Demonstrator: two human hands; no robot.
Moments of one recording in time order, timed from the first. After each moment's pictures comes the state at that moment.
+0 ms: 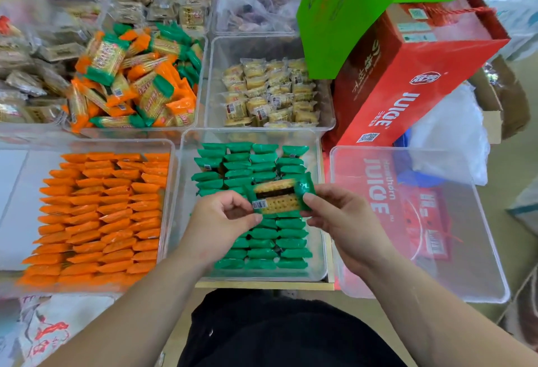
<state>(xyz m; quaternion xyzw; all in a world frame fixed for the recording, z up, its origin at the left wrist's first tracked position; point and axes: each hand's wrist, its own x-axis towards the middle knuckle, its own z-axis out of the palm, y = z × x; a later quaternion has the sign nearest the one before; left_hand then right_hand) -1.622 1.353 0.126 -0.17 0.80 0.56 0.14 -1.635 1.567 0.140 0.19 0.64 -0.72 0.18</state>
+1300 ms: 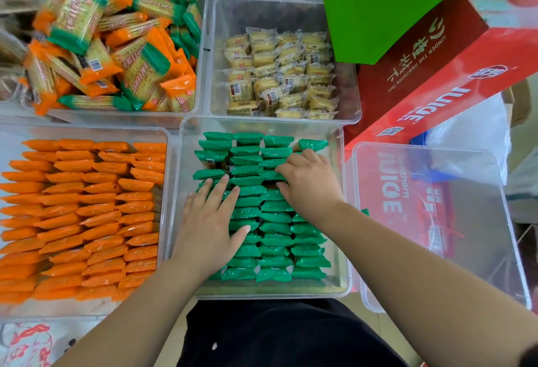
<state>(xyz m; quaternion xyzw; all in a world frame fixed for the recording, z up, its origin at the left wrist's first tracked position) -1.637 1.297 0.022 0.06 0.98 0.12 0.17 -1.726 1.508 0.039 -0.22 0.97 -0.03 0.07</state>
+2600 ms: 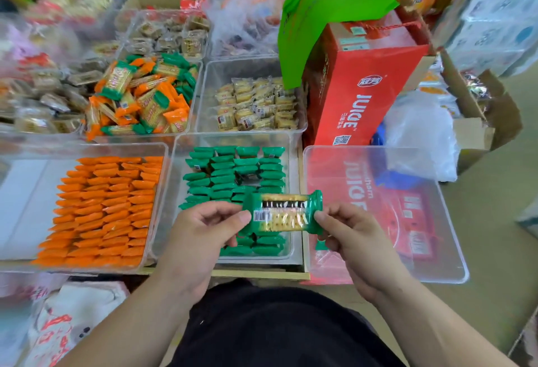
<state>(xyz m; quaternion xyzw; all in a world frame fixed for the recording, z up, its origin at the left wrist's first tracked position) -1.543 1.422 0.204 -0.22 0.70 0.67 0.07 -1.559 1.646 0.173 0.14 0.65 -0.72 0.18</state>
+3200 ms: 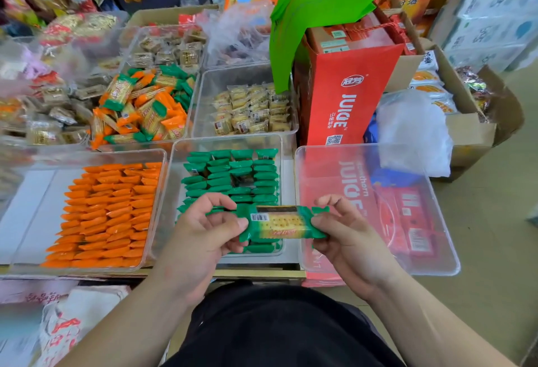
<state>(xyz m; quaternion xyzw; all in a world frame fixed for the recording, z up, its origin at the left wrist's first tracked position) -1.530 1.445 0.221 -0.22 0.66 0.71 0.11 -1.550 1.665 0.159 0.12 0.46 -0.85 0.22</state>
